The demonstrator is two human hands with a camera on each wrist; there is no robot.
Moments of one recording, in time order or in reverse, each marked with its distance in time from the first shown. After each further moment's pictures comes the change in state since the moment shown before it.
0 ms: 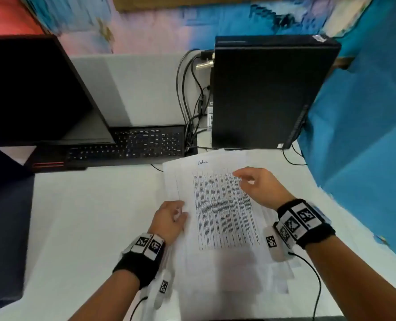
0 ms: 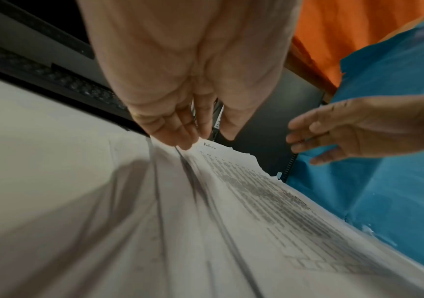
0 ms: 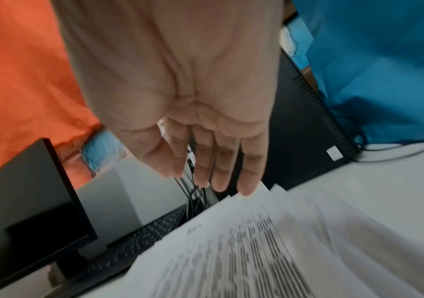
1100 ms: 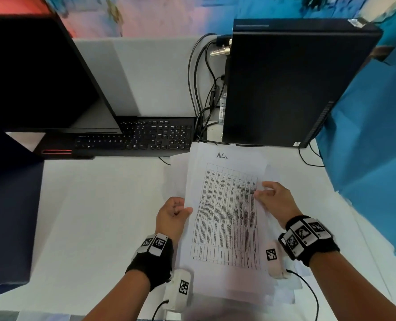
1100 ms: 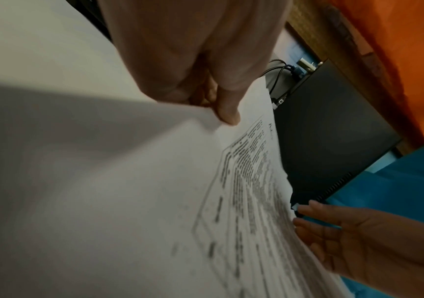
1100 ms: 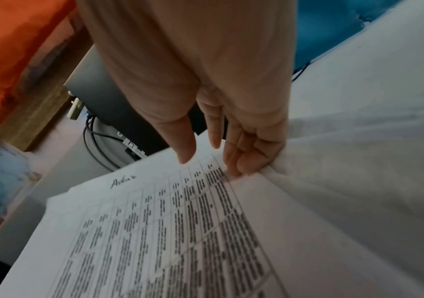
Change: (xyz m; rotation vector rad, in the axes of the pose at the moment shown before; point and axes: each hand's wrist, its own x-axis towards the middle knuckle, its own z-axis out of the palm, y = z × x) left_hand 0.005 -0.006 0.025 -0.580 0.258 -0.184; right_hand 0.012 0.073 0.032 0.423 0.128 0.507
